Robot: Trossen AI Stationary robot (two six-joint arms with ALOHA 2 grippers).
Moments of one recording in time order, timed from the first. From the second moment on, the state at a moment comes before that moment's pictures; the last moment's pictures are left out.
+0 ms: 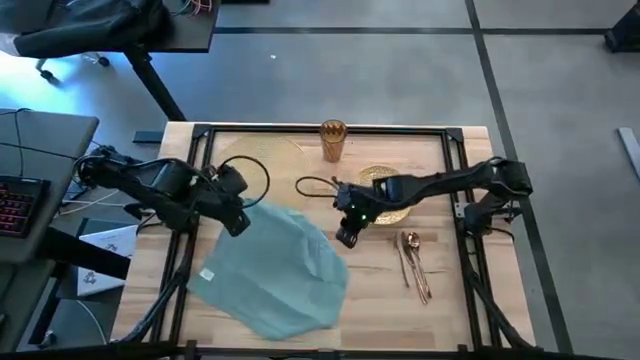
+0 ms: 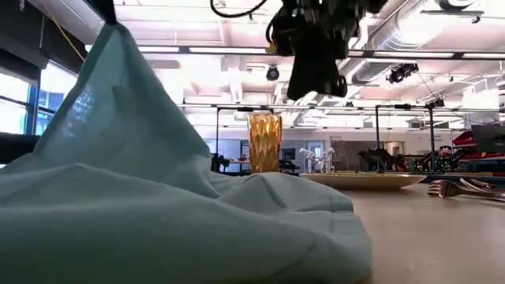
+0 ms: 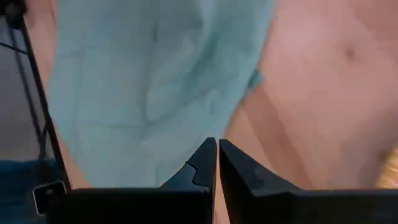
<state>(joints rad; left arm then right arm) -0.33 1.23 1.41 -1.42 -0.34 -0.84 0.06 1.70 1.18 -0.46 -0.19 0.63</state>
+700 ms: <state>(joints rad) -0.58 1.23 1.28 -1.14 0.38 -0.71 0.09 1.89 1.17 -0.21 0.00 0.49</state>
